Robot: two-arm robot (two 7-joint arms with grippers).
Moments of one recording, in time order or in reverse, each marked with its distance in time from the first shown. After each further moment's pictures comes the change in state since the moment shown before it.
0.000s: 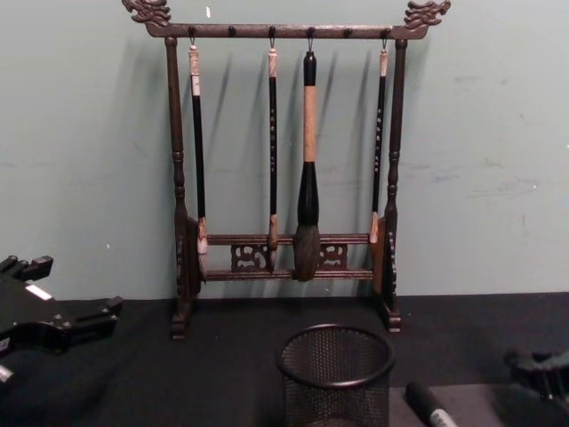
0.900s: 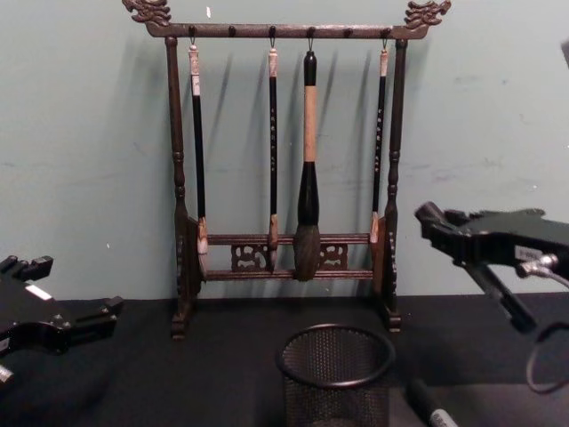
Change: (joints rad) left arm 0.000 0.000 0.000 0.000 0.000 0.000 0.000; right arm 0.048 -0.066 -0.014 -0.062 -0.005 -0.273 0.096
